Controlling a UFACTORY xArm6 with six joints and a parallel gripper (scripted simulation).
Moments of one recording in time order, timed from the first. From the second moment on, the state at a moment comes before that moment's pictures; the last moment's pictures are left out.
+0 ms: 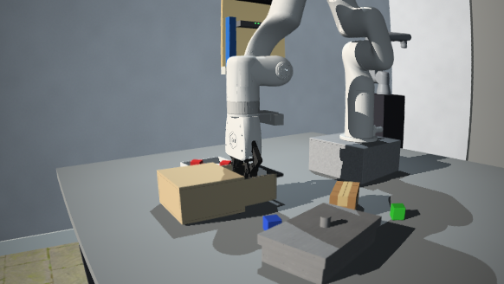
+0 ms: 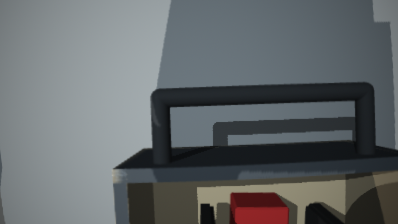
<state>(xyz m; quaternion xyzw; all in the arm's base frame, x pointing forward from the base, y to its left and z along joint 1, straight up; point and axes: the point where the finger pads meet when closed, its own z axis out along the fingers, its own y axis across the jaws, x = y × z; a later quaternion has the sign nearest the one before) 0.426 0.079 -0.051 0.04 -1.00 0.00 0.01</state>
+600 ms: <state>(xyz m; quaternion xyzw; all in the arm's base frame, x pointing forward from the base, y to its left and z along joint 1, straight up) 0.426 0.079 -0.066 0.04 -1.00 0.00 0.01</state>
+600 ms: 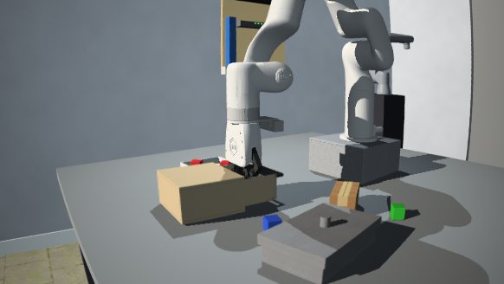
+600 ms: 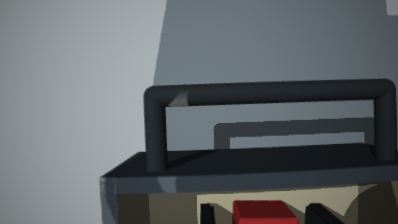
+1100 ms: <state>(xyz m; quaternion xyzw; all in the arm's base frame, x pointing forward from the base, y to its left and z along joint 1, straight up) 0.426 0.079 -0.068 0.04 -1.00 0.00 0.01</state>
